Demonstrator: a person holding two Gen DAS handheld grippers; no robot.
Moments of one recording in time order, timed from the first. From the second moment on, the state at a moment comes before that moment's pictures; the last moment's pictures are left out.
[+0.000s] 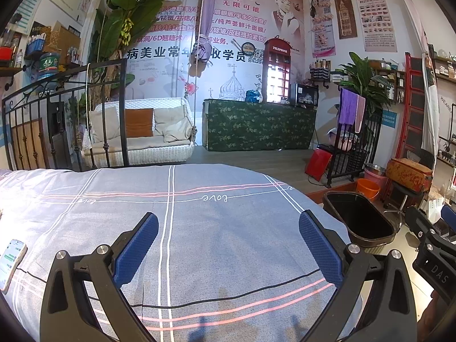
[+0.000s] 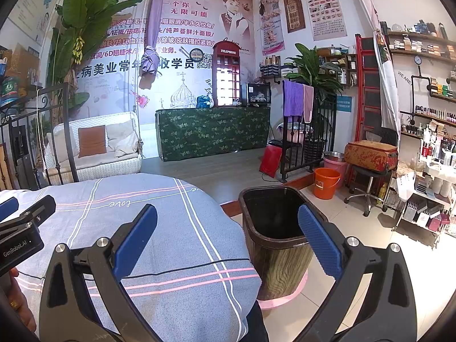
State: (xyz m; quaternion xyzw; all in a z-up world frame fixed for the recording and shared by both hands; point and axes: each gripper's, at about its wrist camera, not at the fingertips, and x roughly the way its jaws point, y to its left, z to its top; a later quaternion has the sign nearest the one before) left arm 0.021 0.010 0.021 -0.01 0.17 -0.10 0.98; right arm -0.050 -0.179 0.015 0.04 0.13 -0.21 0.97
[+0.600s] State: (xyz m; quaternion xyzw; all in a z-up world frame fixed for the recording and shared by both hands) left arm 0.018 -0.006 0.027 0.00 0.16 -0.10 0.98; right arm -0.049 -0.177 0.011 0.04 0.13 -0.21 0.97
